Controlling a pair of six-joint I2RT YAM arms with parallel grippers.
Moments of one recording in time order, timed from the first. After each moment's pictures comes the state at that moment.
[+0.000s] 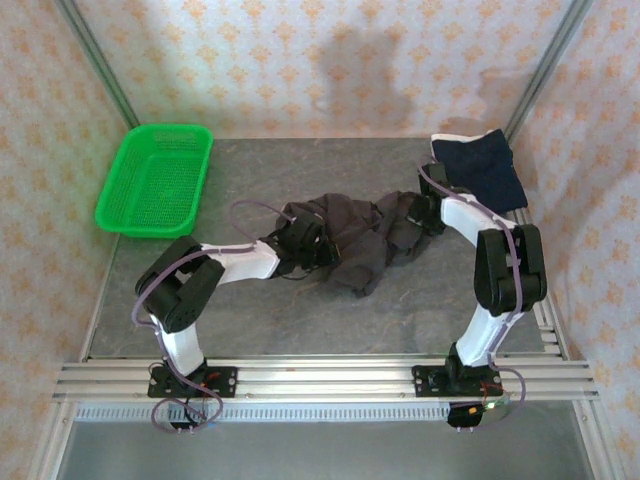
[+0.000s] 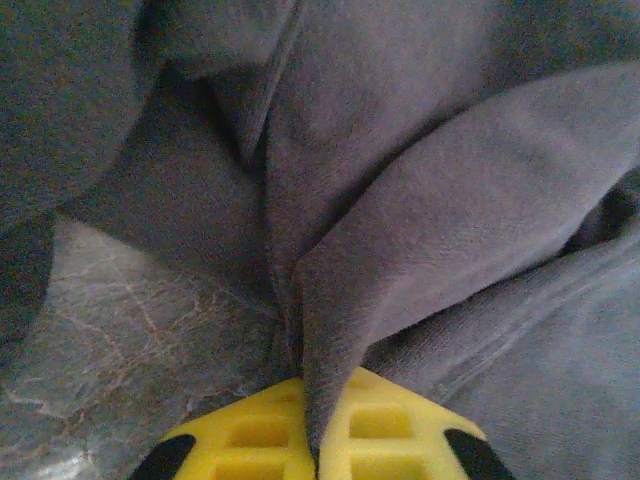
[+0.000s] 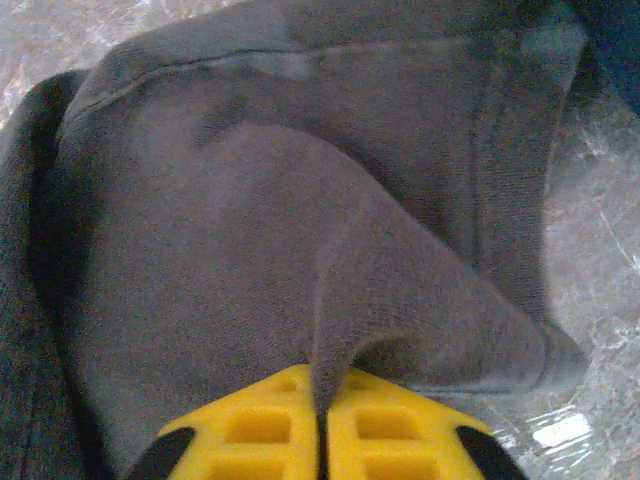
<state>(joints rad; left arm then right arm) -0.65 1.78 0.95 0.03 0.16 -0.99 0.13 1.77 1.19 -0.54 0.09 0.62</state>
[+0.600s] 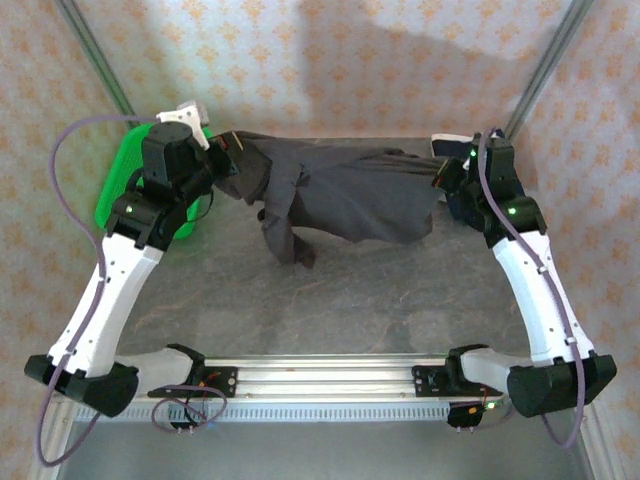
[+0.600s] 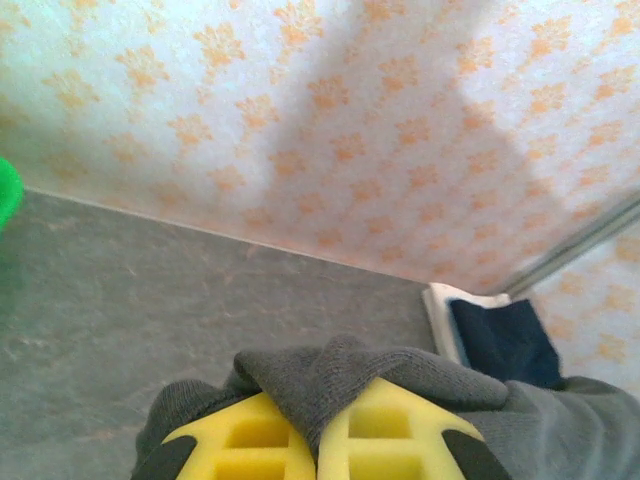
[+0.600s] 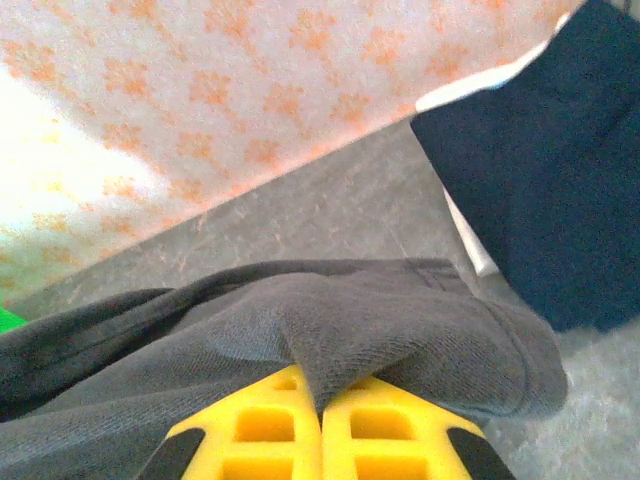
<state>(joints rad) -0.29 1.25 1.59 -0.66 -0.08 -0.54 0.16 1.20 1.38 -0.71 0.08 0.52</state>
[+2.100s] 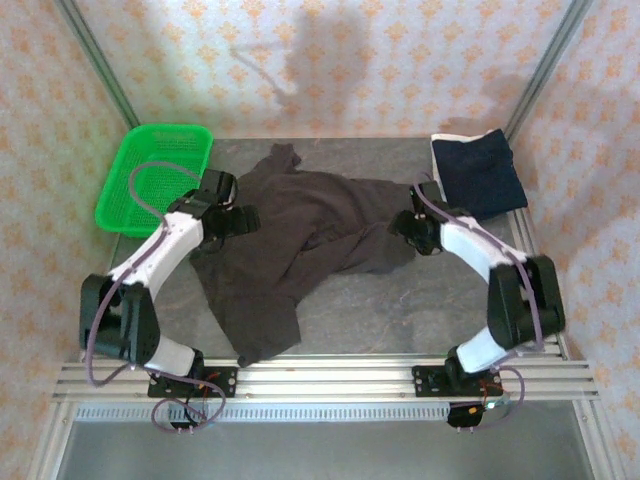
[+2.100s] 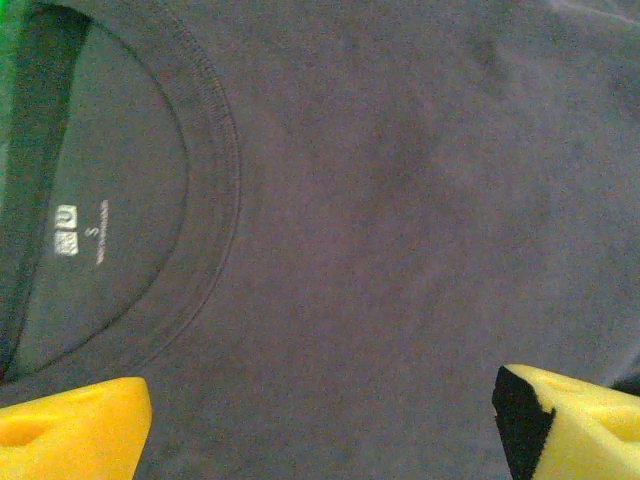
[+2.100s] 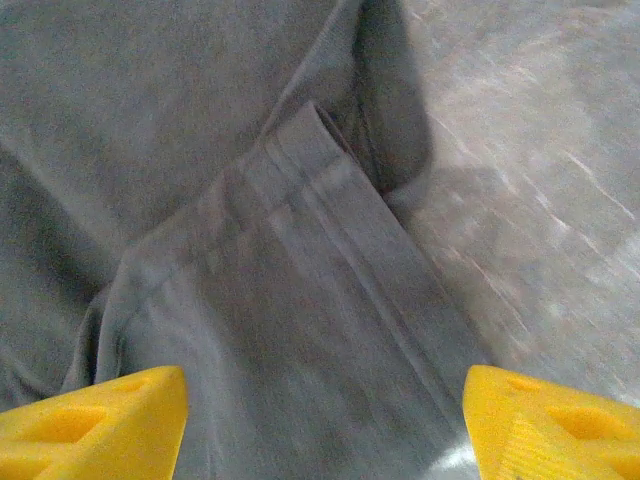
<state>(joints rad) -0.16 1.52 1.13 -0.69 -0.03 -0.45 0.24 1.61 1.02 -0.50 -0.02 0.73</state>
